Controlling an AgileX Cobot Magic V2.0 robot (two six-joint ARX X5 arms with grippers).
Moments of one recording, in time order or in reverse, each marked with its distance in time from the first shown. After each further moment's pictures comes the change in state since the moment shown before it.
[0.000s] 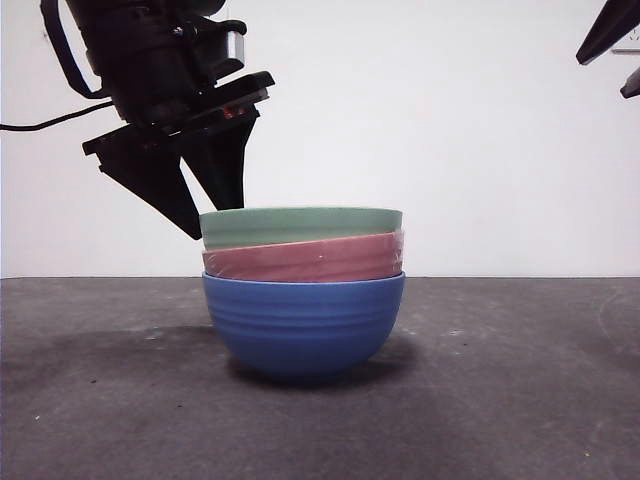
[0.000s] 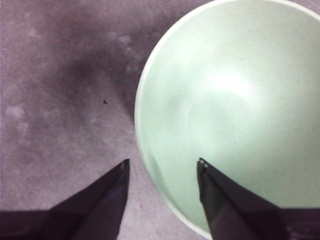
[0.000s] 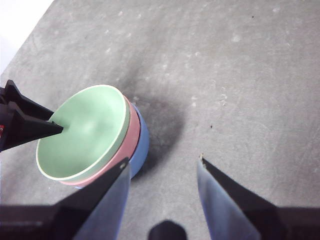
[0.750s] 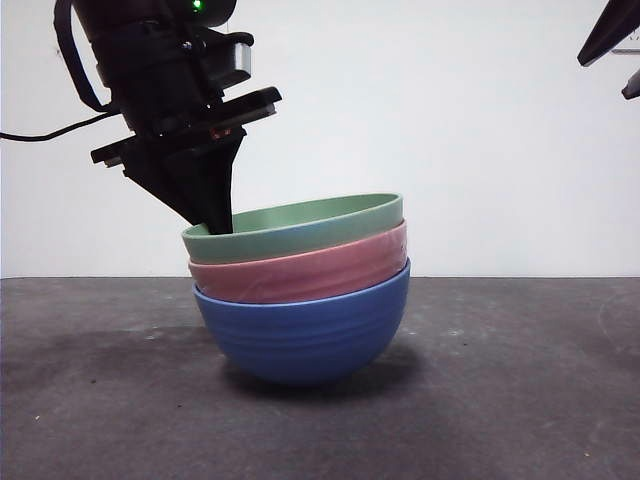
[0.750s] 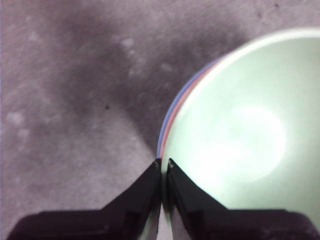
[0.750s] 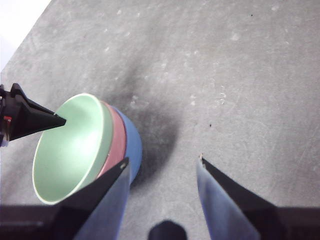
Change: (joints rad) left arm -0.002 0.029 0.002 0.024 -0.023 0.004; right arm 0.000 0.000 0.000 -0.005 0.003 0.000
